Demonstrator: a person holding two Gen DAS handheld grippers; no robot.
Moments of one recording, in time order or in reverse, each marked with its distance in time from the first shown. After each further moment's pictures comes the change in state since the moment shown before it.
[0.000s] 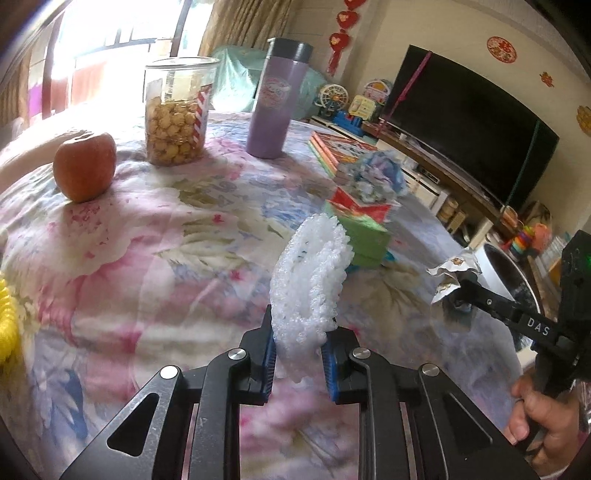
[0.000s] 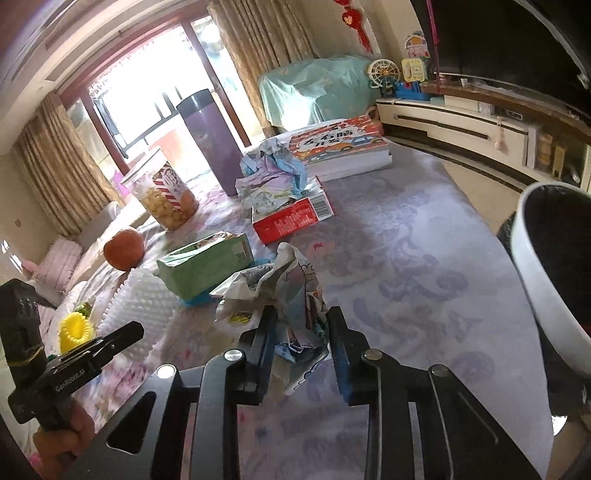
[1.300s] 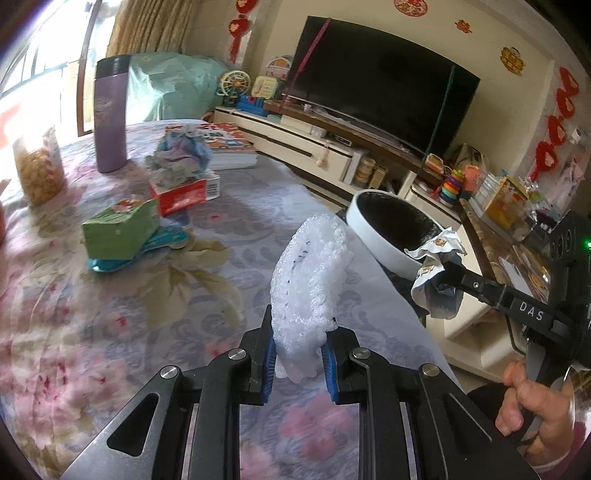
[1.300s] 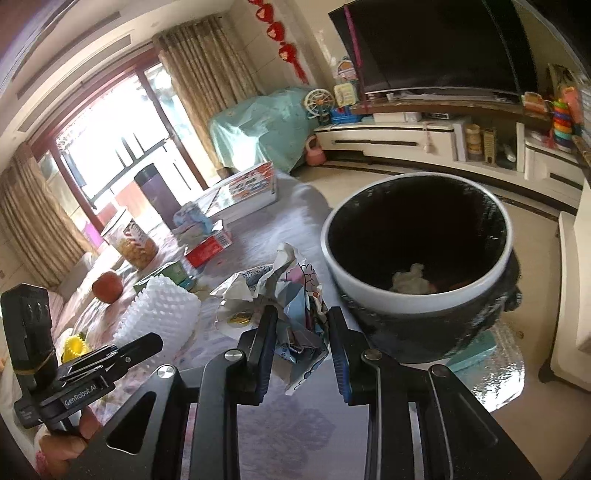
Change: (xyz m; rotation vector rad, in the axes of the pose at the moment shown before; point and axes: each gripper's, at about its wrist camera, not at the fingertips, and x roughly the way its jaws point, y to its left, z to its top) left arm 0.015 -0.142 -0.015 0.219 0.064 -0.214; right arm -0.120 -0.096 -0.031 0.150 -0.139 -0.127
